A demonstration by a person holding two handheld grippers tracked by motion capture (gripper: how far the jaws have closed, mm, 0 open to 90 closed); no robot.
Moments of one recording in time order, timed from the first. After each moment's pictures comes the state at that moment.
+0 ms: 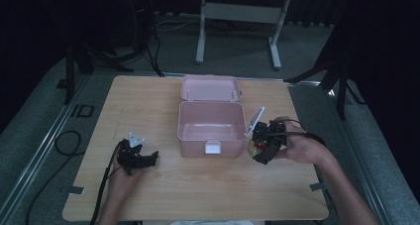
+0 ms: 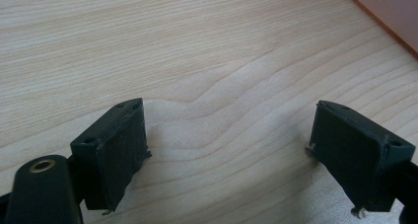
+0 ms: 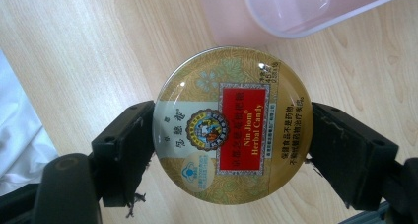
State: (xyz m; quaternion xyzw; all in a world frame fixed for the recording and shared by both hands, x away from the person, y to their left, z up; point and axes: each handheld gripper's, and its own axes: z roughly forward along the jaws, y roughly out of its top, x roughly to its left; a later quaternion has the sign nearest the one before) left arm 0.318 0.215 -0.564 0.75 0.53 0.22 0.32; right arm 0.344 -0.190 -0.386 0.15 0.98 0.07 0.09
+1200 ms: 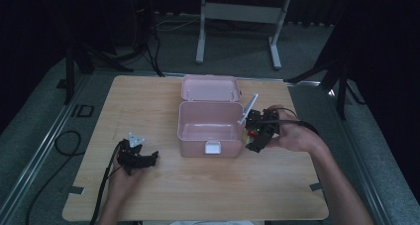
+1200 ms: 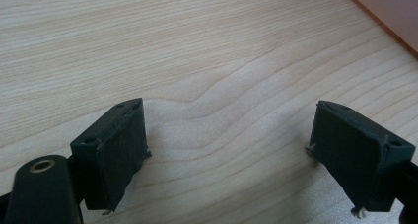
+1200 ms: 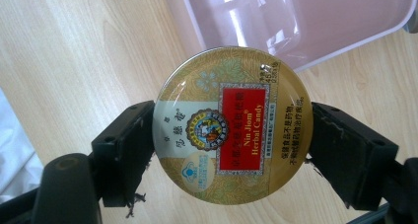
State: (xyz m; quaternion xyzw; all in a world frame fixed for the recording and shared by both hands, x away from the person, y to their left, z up) left arm 0.319 0.215 -0.564 0.75 0.53 0.22 0.32; right arm 0.365 -0.170 -0.368 0.15 0.98 0.08 0.10
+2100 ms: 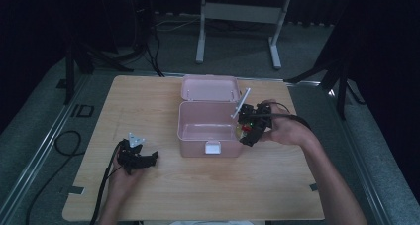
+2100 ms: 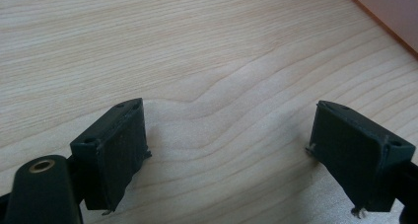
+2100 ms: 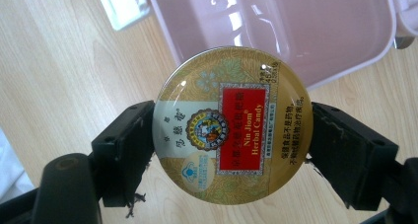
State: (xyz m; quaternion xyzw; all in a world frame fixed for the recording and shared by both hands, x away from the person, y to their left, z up) left arm 0.319 0.215 -0.564 0.75 0.53 0.22 0.32; right arm 0.380 -0.152 -0.367 0.15 0.98 0.08 0.11
